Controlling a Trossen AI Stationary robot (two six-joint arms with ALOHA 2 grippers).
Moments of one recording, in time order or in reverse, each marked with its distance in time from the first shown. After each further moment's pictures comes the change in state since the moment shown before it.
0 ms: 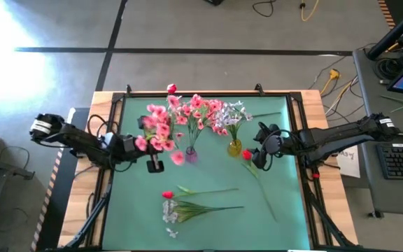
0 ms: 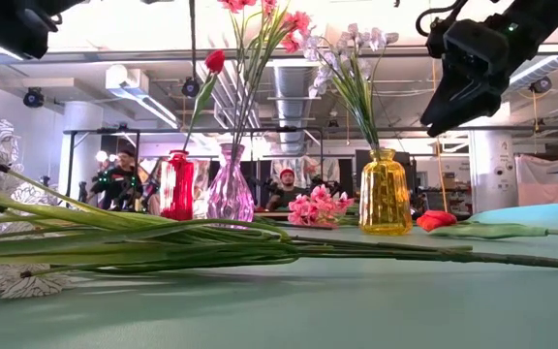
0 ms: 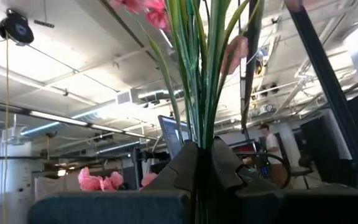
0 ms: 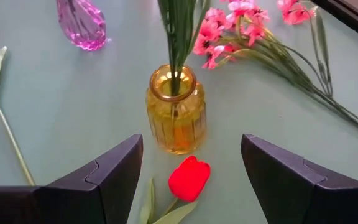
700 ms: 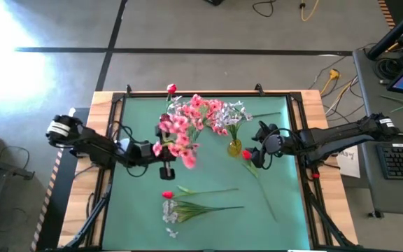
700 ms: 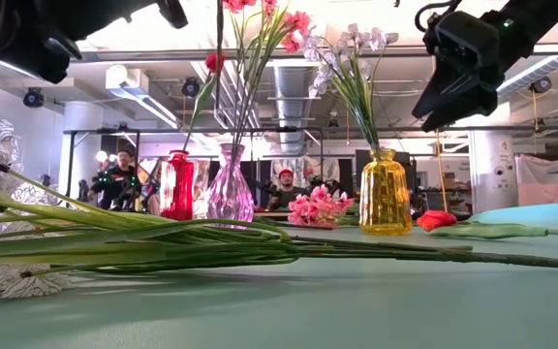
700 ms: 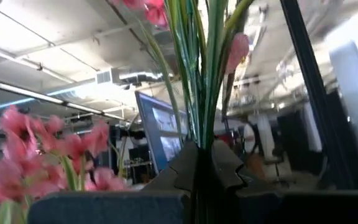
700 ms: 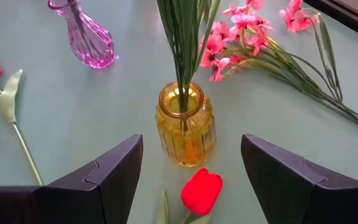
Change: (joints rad) left arm 0.003 0.284 0.045 0.149 0.026 -0.104; right arm 0.000 0.000 0.000 0.054 0.004 0.032
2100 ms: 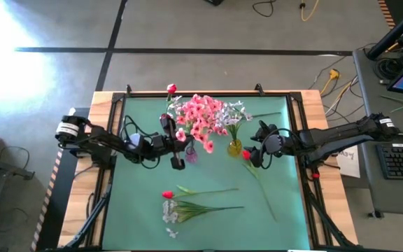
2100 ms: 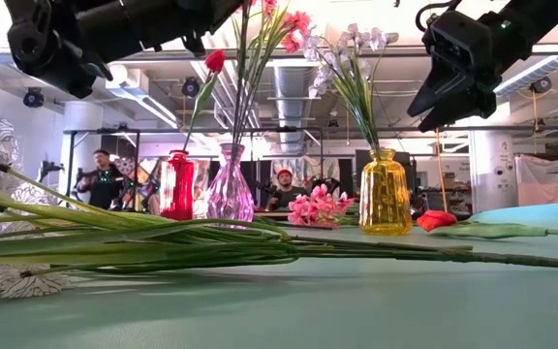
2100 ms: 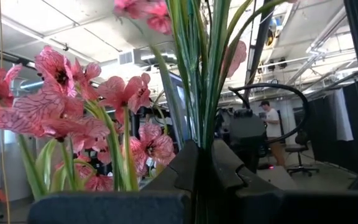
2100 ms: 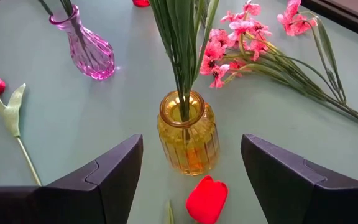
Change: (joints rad) left arm 0.126 0.096 0.046 -0.003 -0.008 -0.076; right arm 0.000 0.000 -0.019 0.050 0.016 0.028
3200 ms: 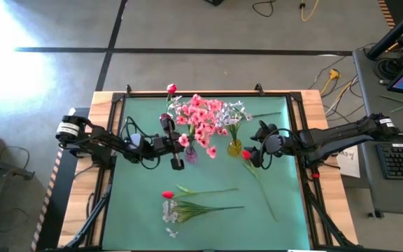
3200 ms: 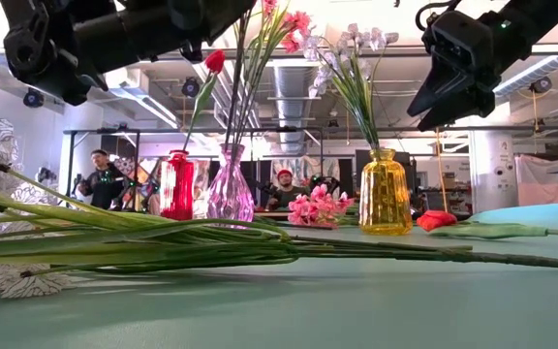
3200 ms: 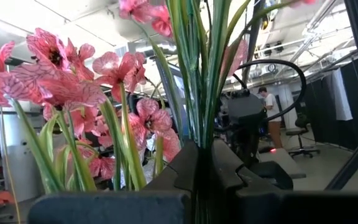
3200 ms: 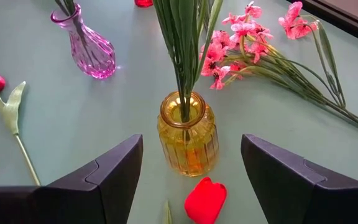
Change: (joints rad) left arm 0.012 0.005 -0.041 -0.006 0.026 0.044; right arm 0.000 0.000 0.000 0.004 0.000 -0.022
